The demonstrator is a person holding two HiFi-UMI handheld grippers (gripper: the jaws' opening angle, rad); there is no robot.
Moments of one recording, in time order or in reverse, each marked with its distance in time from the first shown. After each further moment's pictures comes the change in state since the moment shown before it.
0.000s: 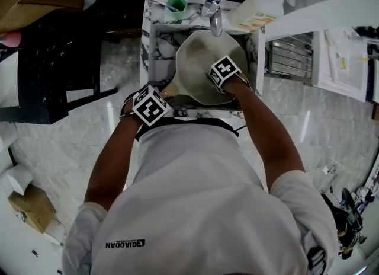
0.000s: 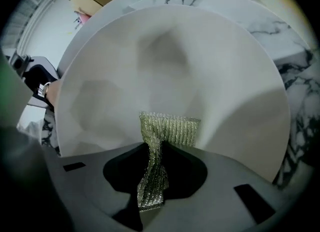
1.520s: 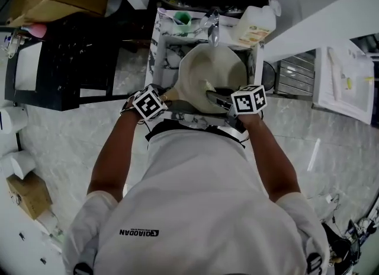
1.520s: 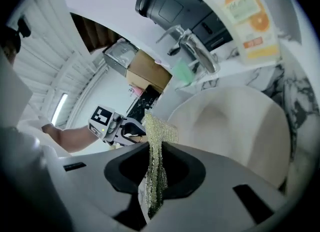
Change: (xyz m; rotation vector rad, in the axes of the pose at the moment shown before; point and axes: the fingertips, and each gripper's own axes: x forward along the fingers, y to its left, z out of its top) left arm -0.001 0.003 -0.002 -0.017 0.036 0.055; right arm -0.159 0.098 0.012 0.024 -0.686 0.569
